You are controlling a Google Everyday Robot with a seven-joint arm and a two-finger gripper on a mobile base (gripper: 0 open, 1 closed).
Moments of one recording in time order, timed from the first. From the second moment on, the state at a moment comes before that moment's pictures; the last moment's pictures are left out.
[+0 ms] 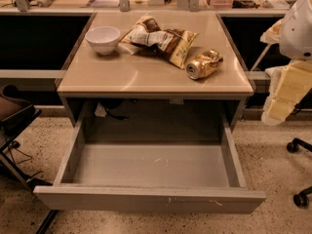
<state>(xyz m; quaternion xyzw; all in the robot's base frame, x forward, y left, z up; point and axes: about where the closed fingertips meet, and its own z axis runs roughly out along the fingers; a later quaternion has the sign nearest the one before) 0.451 -0.209 0.975 -0.61 0.78 -0.03 0.16</state>
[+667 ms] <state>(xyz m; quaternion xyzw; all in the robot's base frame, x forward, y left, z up) 0.470 -0.205 0.980 -0.62 0.76 -0.01 0.19</state>
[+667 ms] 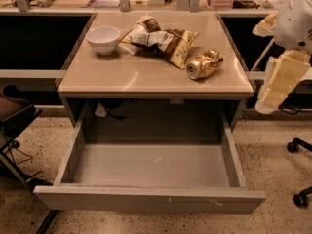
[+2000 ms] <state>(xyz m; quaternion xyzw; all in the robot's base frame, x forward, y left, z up) 0.642 -0.141 1.011 -0.67 0.69 0.03 0.28</state>
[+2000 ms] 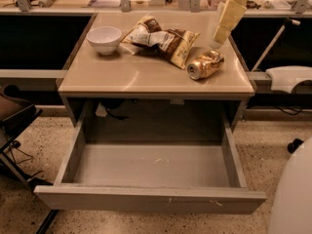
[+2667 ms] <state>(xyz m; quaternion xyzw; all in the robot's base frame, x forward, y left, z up) 0.661 -0.167 0.957 -0.64 0.73 0.07 0.25</state>
